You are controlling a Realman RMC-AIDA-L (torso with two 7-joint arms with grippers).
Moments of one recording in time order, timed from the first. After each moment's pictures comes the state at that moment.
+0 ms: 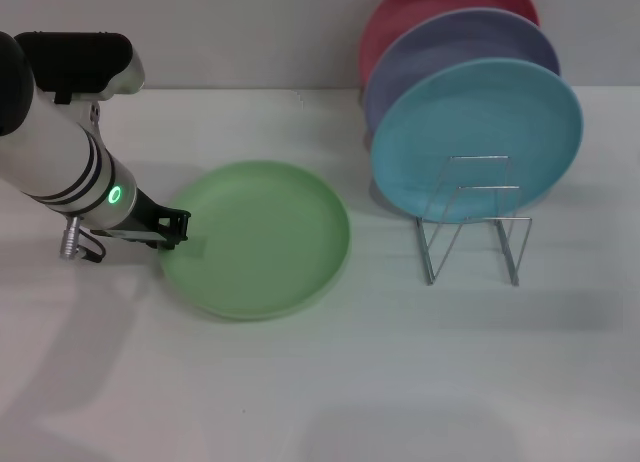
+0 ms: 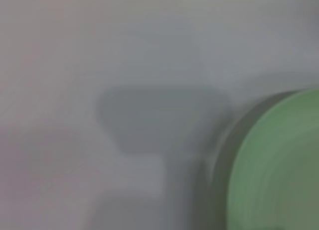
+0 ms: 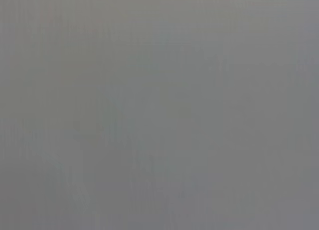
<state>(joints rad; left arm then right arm) -0.74 -2.06 -1.63 -0.99 2.81 -1.14 -0.13 0.51 2.07 0.12 -0.09 -1.31 -1.36 0.40</state>
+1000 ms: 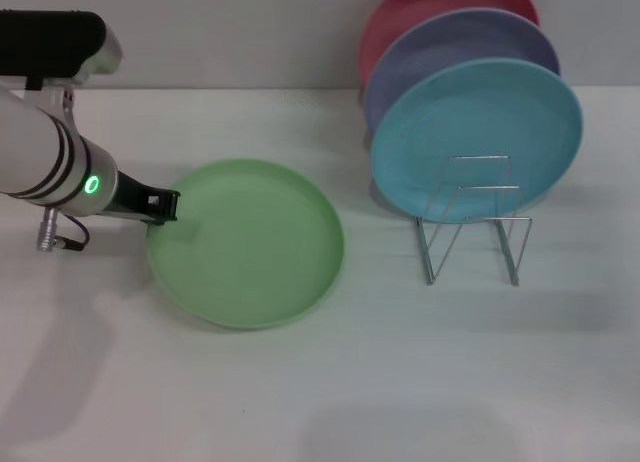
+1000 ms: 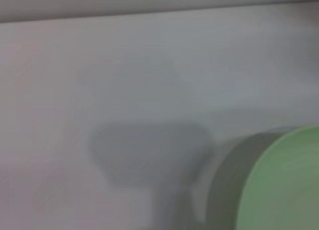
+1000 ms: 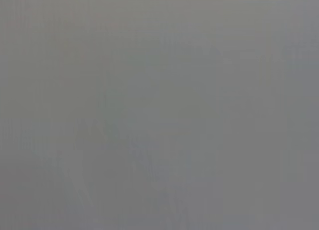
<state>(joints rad) -0.63 -2.06 -1.64 -1.18 2.81 -1.14 -0.08 0.51 2.07 0.12 -0.09 -1.31 -1.35 0.40</state>
